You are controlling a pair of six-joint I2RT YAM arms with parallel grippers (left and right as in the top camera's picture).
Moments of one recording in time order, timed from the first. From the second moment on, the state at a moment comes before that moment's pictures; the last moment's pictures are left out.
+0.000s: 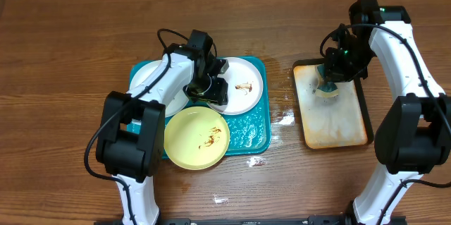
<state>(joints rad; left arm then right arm) -0.30 2.05 1.44 -0.89 0.35 -0.02 -0.02 2.02 1.74 -1.34 -0.23 0.07</state>
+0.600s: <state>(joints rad) -0.29 2.05 1.73 -1.04 0.14 -0.09 -0.02 2.02 1.74 -1.34 -0.23 0.07</state>
